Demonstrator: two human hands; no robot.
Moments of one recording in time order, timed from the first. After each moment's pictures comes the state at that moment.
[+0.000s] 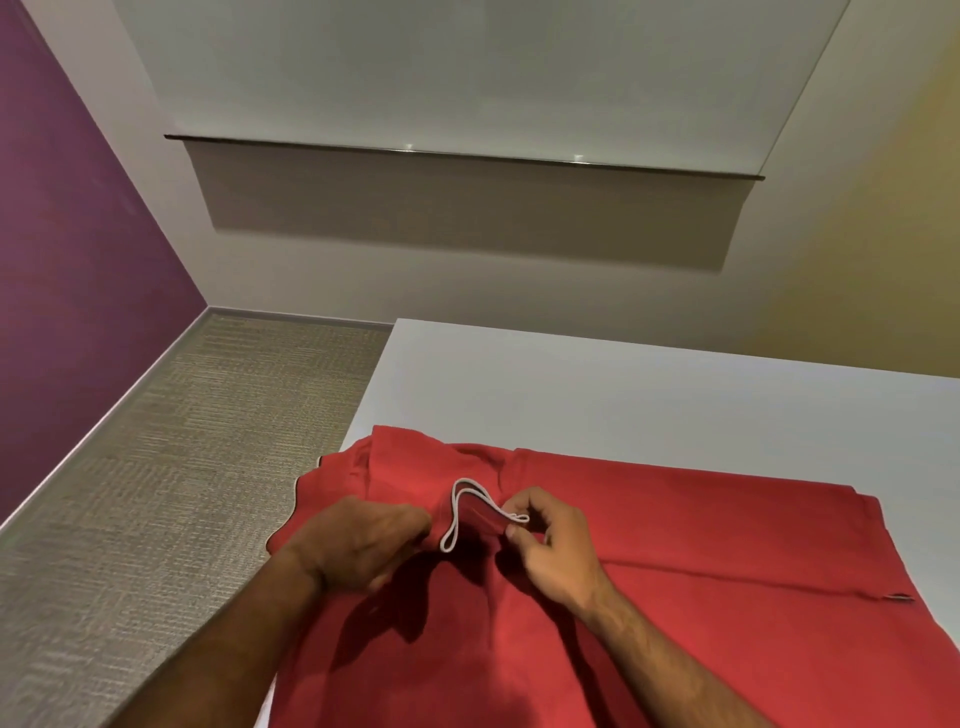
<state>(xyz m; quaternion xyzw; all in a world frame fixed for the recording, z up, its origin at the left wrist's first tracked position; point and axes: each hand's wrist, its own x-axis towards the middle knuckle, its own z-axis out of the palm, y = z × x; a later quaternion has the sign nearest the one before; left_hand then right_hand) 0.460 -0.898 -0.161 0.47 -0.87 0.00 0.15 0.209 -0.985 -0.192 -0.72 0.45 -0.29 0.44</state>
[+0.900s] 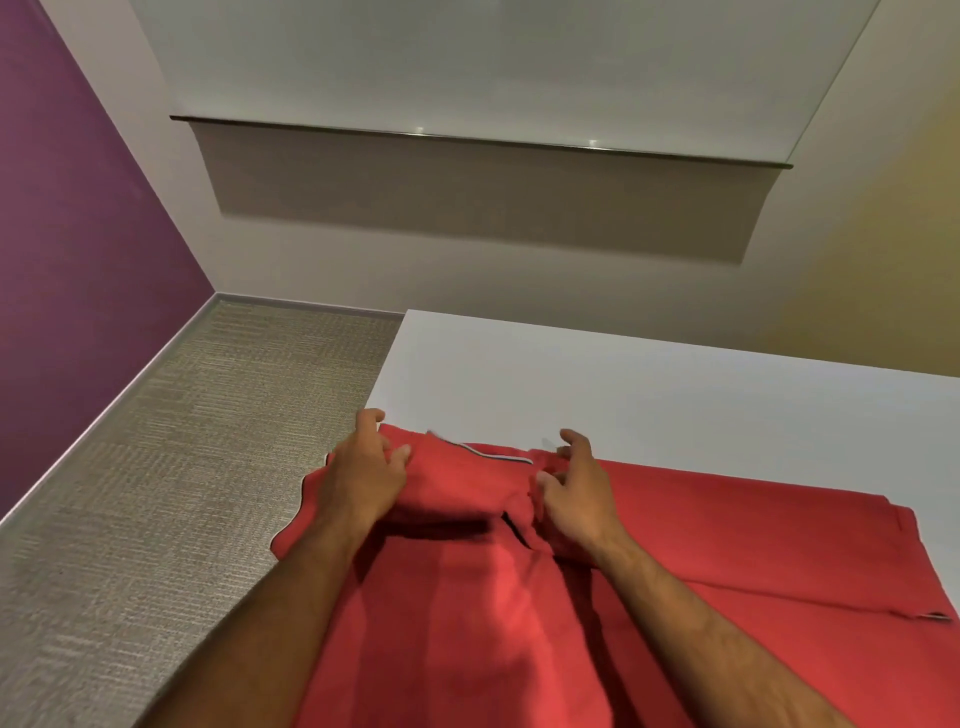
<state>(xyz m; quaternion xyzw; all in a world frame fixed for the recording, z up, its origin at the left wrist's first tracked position) 0.460 -0.955 -0.169 0.85 -0.43 -0.14 0.27 0.226 -1.046 -0.193 -0.69 0.56 -0.23 0.40</state>
